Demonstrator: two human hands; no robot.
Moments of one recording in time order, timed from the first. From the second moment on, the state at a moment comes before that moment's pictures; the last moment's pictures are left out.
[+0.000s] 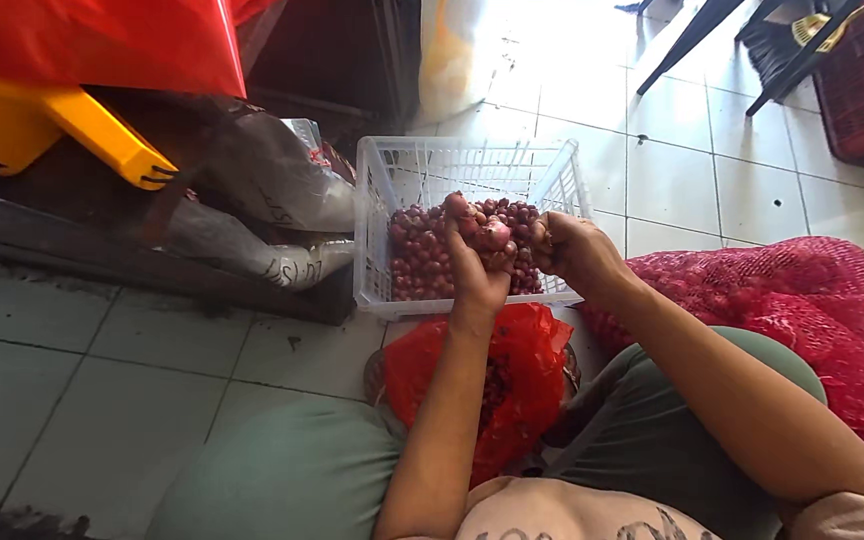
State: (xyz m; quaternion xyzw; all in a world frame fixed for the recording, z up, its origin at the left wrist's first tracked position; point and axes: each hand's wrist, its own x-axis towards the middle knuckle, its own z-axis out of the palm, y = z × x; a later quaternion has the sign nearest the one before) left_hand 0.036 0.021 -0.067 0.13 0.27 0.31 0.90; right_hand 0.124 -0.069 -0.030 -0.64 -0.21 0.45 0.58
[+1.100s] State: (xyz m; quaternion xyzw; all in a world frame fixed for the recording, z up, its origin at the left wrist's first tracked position) left_hand 0.045 0.009 -0.075 0.39 0.37 0.42 0.73; right_hand 0.120 -0.070 -0.042 -0.72 -0.61 0.11 0.31
